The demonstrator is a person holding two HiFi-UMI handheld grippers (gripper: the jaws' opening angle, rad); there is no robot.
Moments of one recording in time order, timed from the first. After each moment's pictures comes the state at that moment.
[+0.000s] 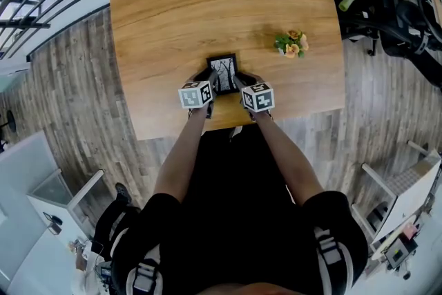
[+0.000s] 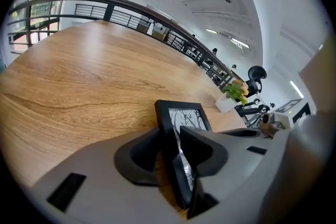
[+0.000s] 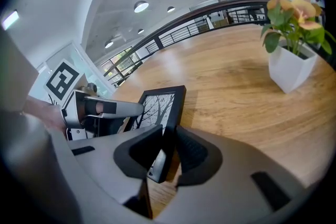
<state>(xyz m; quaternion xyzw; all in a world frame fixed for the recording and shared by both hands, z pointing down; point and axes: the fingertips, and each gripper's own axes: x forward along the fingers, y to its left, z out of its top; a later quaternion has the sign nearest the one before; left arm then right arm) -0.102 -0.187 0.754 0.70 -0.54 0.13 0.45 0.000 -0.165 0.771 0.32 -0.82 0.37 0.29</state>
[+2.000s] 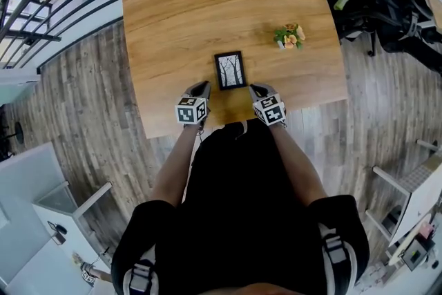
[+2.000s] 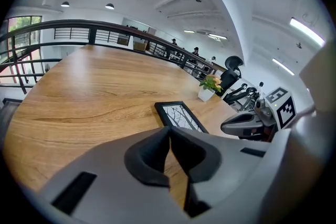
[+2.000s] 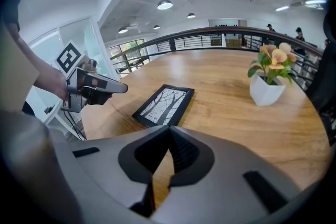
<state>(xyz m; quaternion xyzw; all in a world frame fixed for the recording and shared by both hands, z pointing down) -0.129 -0.114 0.709 0.77 -0.51 0.15 0.35 0.038 -0.102 0.743 0.33 -0.85 0.23 0.34</state>
